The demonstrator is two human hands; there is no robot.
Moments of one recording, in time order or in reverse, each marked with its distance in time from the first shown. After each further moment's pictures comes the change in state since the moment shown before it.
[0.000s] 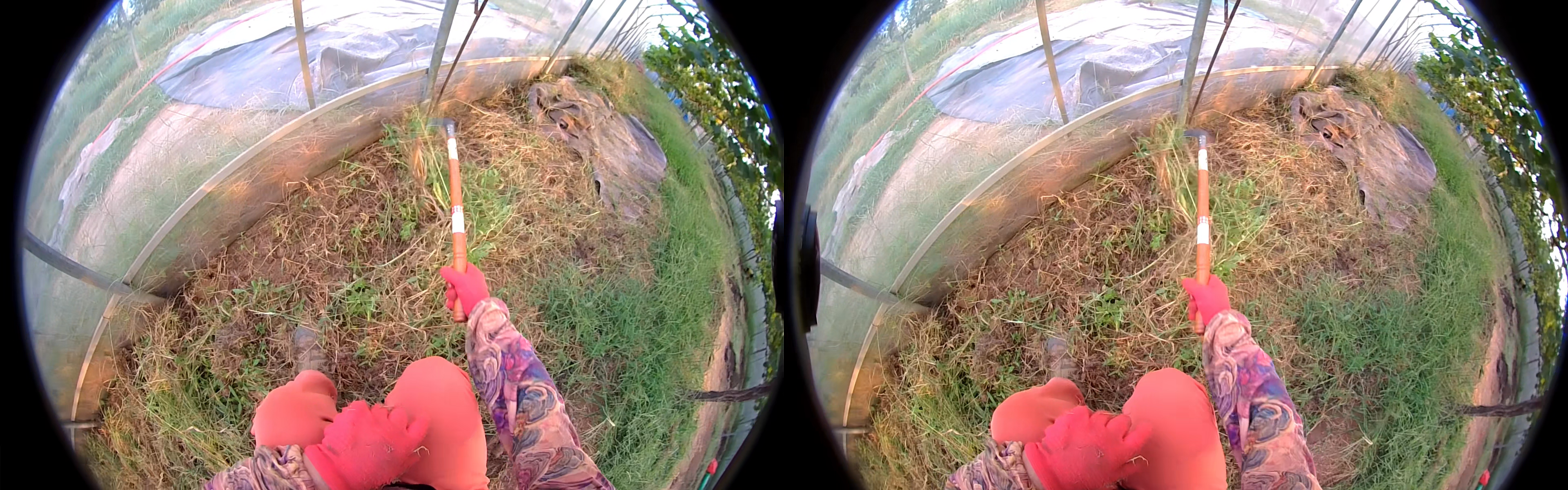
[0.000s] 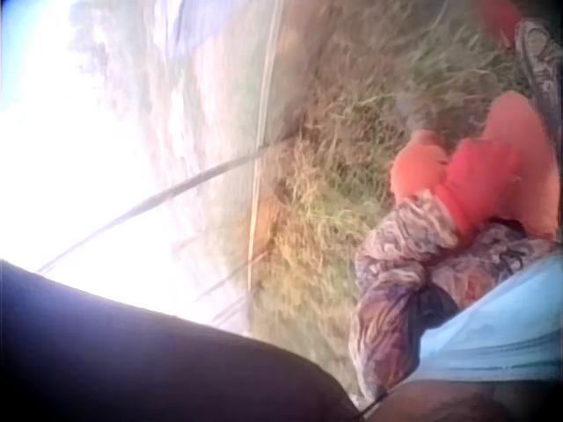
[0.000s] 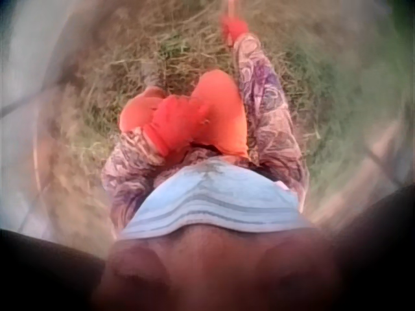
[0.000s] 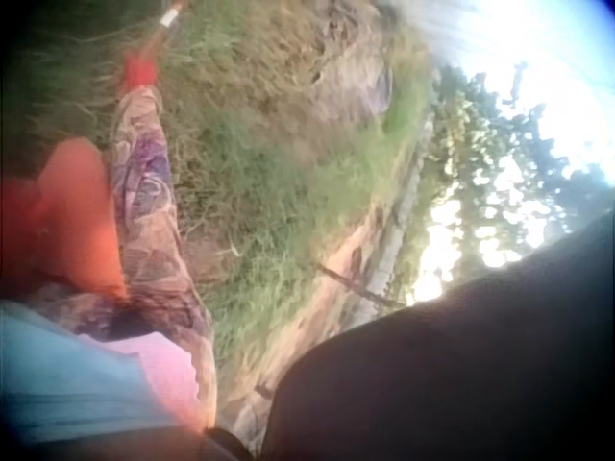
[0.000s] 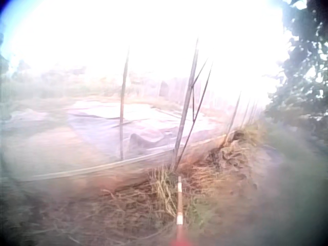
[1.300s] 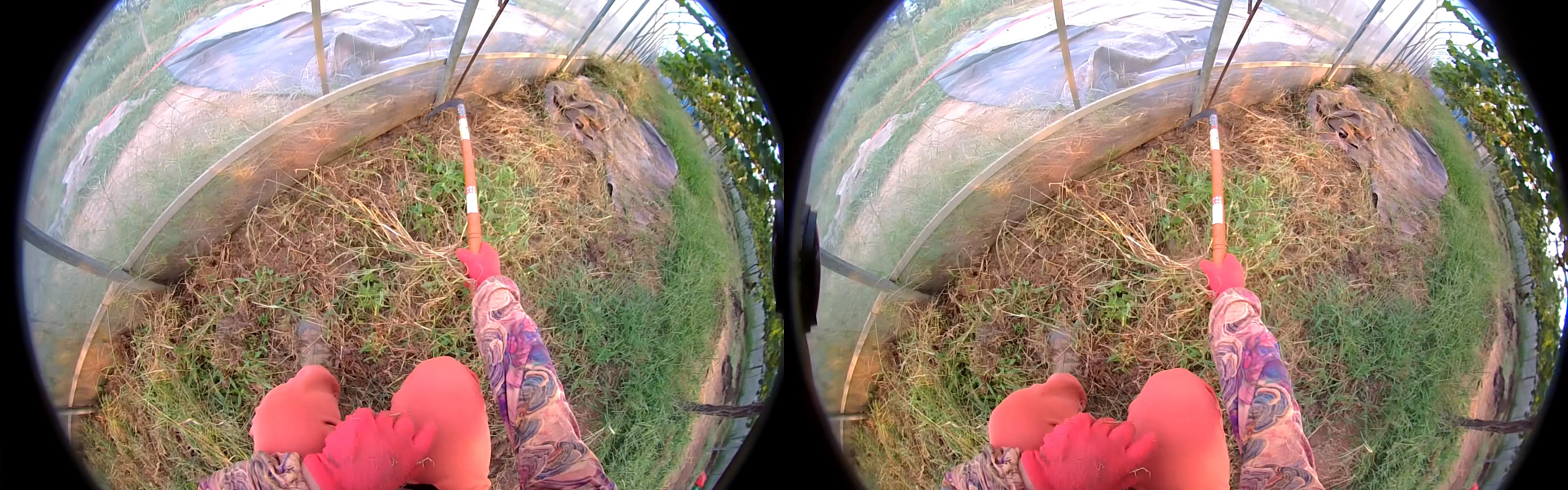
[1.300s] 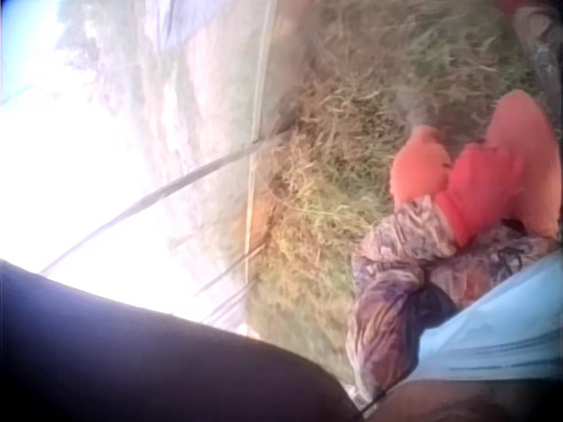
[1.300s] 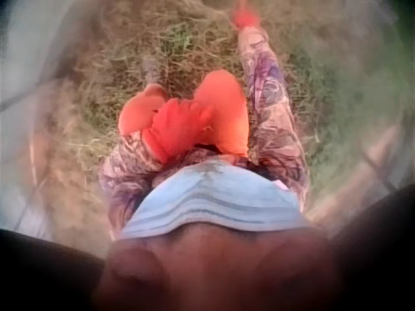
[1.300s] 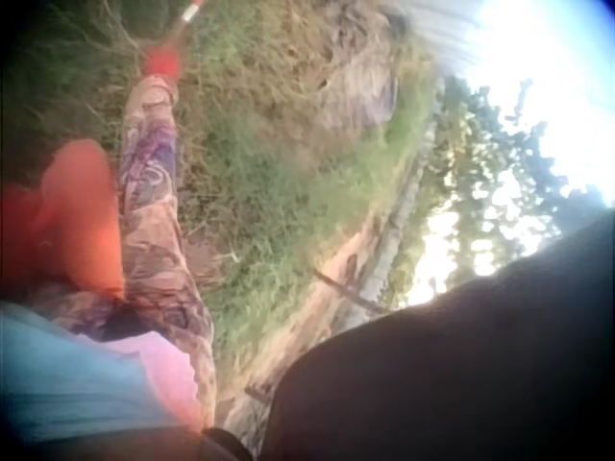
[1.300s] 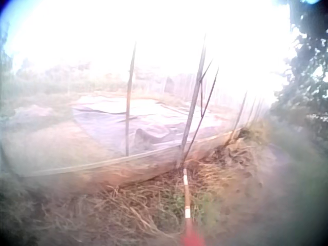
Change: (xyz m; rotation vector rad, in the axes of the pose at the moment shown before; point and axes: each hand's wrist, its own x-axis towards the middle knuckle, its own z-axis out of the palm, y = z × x) left_hand -0.007 -0.005 0.008 -0.033 0.116 0.025; right_hand 0.051 -0.006 -0.005 -0.351 0.203 -0.095
